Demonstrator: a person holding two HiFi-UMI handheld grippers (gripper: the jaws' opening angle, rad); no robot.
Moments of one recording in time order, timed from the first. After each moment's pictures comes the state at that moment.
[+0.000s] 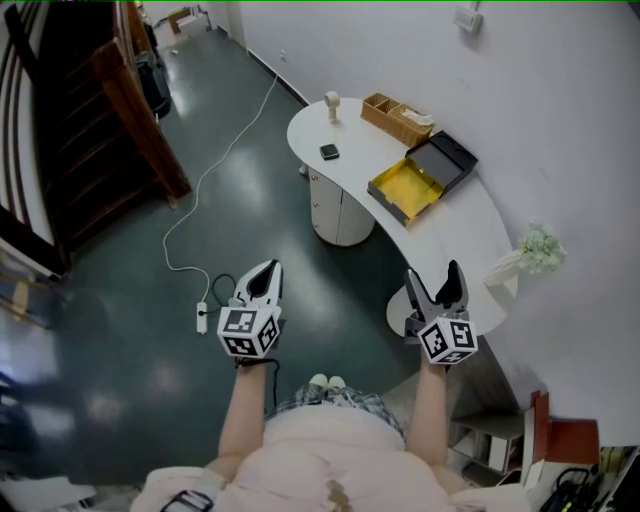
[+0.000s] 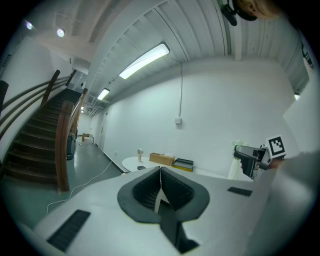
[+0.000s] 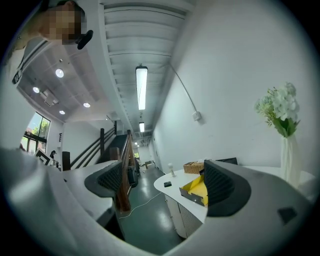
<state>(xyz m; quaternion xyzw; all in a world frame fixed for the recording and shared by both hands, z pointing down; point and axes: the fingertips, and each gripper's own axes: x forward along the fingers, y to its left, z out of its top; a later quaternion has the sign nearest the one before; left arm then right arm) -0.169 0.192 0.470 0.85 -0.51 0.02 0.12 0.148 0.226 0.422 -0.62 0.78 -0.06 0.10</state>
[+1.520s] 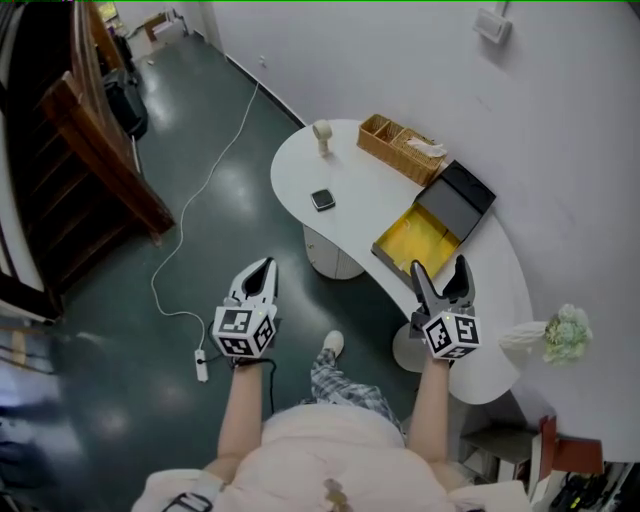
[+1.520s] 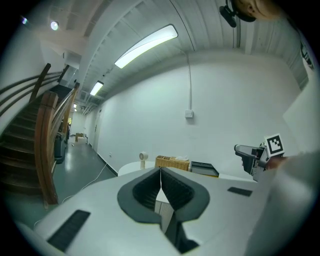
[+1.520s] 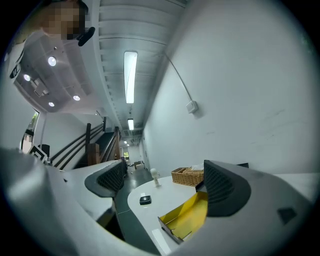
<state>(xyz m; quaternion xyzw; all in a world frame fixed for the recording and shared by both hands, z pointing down) -0.154 -0.091 0.489 0.86 -0.49 0.03 0.12 0.181 -0.038 0.443 -0.66 0.74 -0.05 0.08</state>
